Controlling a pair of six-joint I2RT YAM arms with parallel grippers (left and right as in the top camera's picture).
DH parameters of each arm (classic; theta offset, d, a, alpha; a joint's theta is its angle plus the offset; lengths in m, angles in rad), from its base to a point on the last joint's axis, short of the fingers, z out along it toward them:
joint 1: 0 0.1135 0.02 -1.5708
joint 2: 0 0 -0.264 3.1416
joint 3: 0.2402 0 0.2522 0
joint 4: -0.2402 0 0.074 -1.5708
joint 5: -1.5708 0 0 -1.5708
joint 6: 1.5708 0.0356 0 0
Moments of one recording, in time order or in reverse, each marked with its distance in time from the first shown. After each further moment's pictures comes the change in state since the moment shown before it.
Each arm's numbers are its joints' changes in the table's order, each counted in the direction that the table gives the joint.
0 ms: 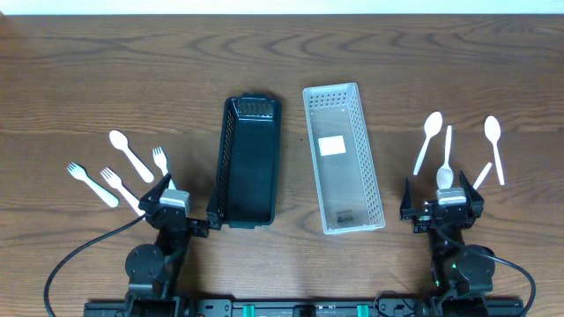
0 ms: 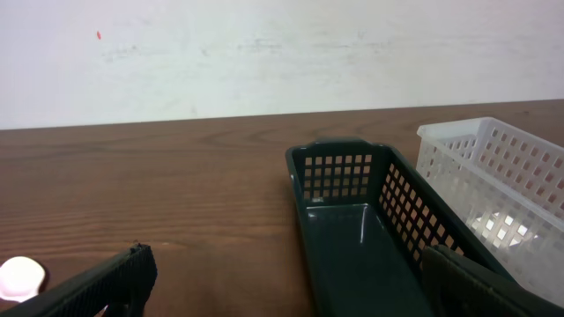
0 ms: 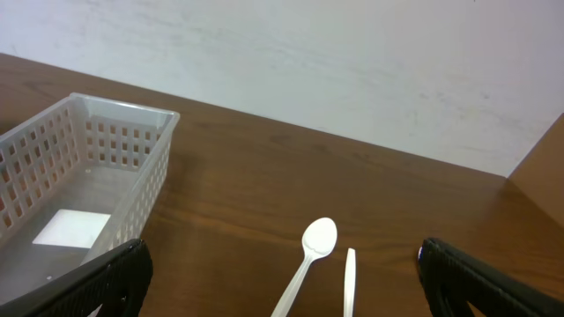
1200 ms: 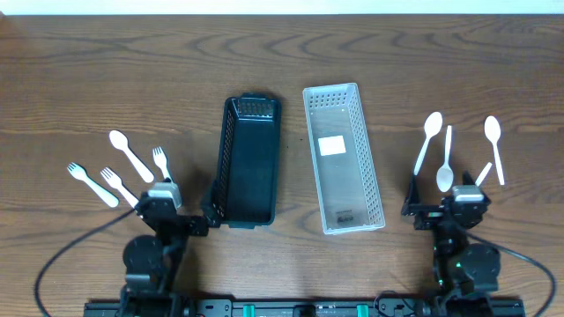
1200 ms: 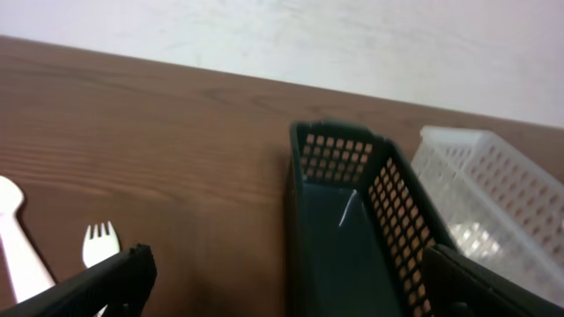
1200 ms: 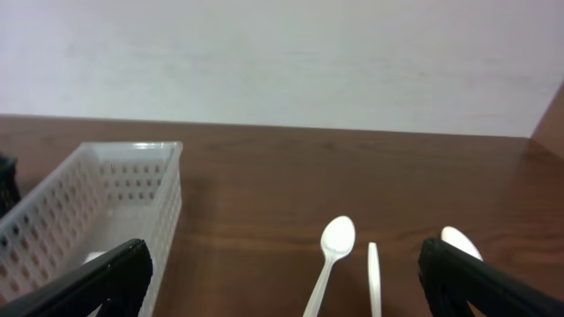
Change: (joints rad) left arm 0.000 0.122 0.104 -0.090 0.036 -0.208; right arm -0.009 0.065 0.068 0.003 -0.019 0.205
